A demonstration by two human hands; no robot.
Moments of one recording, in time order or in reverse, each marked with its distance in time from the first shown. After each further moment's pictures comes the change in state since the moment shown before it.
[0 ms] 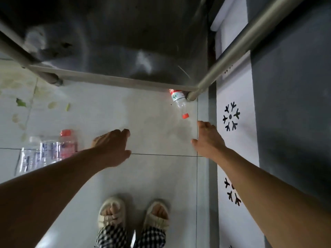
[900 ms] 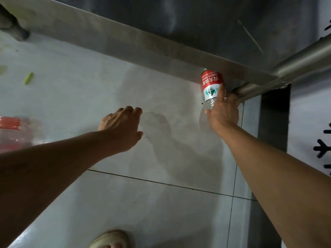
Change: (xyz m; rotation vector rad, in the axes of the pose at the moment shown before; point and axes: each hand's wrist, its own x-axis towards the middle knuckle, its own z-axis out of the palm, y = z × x) left_hand 0.214 -0.046 0.130 -0.070 0.257 -0.017; right_hand 0.278 -0.016 0.140 -0.084 0.353 0.080
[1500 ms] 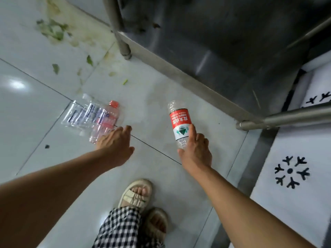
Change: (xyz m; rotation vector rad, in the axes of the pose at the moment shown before) left_hand -0.226 -0.037 -0.133 -0.205 -0.102 -0.468; right_hand -0.224 -0.102 -0.160 0.056 -0.296 -0.401
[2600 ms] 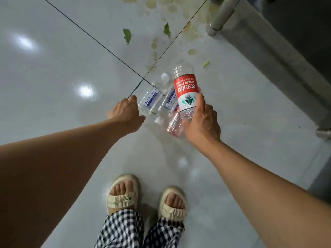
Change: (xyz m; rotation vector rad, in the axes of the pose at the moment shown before) left_hand 0.082 -0.303 0.028 -0.296 -0.026 -0.219; right_hand 0.033 -0.298 0.120 -0.011 0.018 -0.075
